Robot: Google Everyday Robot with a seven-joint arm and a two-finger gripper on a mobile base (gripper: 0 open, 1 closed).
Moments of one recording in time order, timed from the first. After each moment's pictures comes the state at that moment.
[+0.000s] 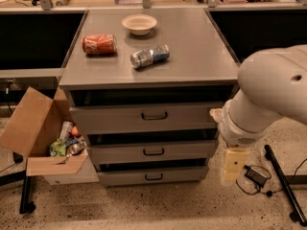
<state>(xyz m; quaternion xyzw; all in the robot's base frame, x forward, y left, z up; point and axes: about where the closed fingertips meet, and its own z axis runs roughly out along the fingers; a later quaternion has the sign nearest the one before) 0.429 -0.184 0.785 -0.68 0.73 -0.02 0.10</state>
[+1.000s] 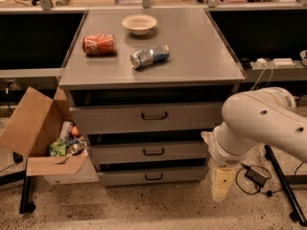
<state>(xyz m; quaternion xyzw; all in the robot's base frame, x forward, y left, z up) 0.430 -0.180 0.687 -0.69 0.71 0.01 0.09</state>
